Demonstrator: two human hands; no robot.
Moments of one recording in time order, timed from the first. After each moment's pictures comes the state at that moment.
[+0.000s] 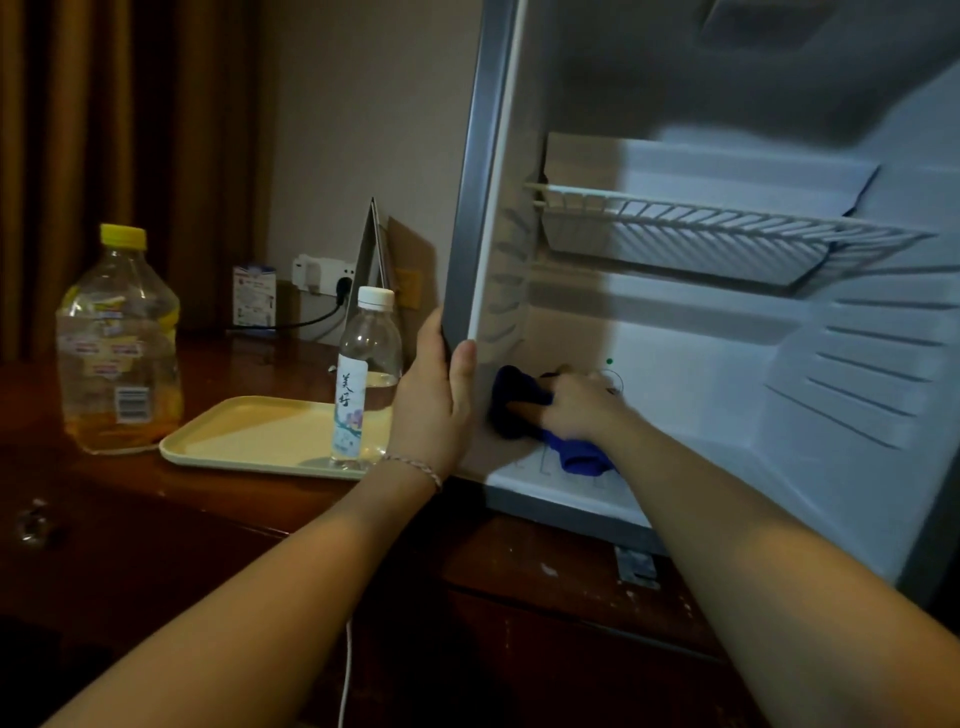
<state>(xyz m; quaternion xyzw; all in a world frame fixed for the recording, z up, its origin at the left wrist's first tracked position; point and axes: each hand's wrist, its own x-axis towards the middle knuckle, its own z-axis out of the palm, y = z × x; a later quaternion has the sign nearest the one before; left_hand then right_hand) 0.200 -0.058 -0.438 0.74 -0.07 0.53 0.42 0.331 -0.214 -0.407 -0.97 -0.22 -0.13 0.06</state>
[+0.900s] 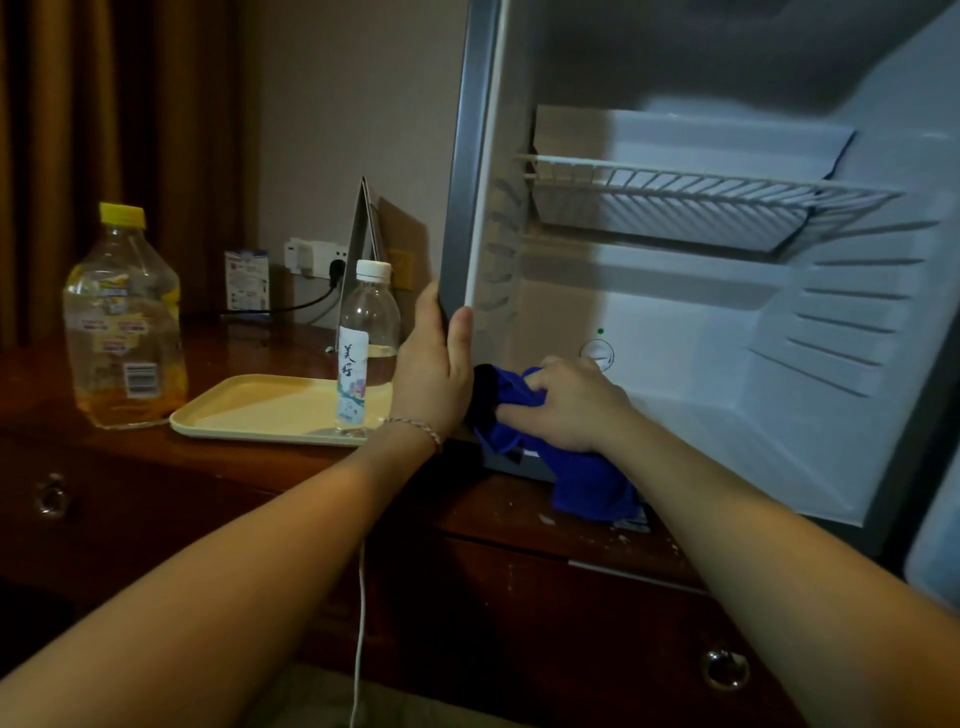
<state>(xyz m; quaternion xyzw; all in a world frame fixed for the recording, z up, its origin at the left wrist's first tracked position) 0.196 -0.061 -0.437 0.74 -0.05 0.52 0.42 0.243 -0.221 -0.416 -0.94 -0.29 -0.15 0.13</state>
